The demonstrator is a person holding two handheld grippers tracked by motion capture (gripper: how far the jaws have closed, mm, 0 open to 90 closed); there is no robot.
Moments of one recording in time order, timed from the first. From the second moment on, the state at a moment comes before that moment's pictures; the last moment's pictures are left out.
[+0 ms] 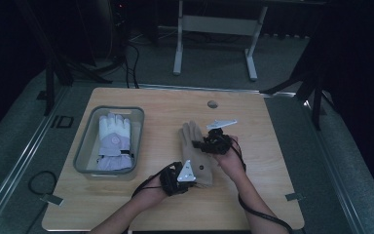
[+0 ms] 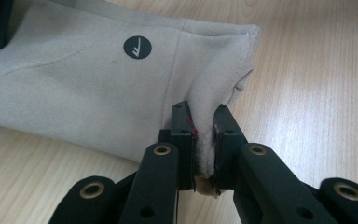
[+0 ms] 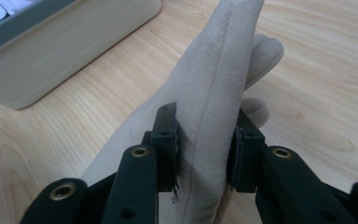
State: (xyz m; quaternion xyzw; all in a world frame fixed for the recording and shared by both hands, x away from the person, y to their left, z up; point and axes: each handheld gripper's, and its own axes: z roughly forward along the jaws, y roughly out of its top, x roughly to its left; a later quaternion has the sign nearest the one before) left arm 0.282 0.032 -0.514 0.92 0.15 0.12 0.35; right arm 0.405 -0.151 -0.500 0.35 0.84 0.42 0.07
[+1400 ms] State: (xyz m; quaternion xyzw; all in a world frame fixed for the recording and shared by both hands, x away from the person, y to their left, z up) left arm 0.282 0.129 -0.455 0.91 0.19 0.17 0.32; right arm 0.421 -0.034 -0.430 0.26 0.85 0.45 0.07
